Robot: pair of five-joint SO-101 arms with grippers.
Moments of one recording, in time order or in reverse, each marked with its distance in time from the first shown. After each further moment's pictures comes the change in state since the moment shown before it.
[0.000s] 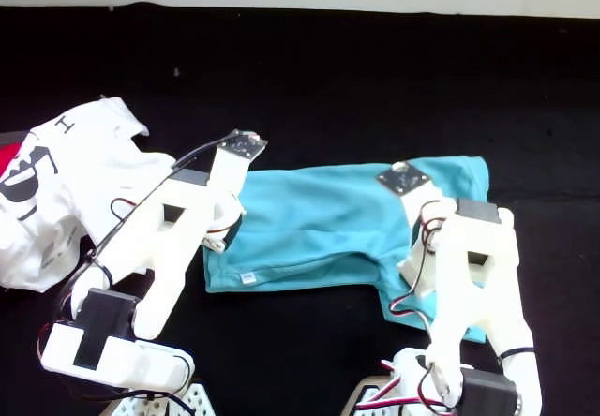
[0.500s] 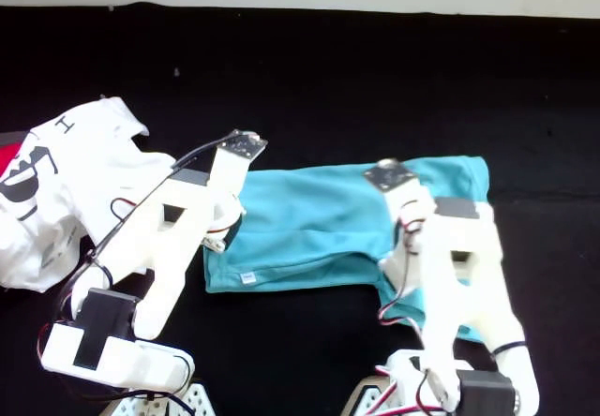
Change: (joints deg) left arm 0.0 0.0 0.0 0.0 0.0; right arm -9.1 0.0 0.0 1.1 -9.8
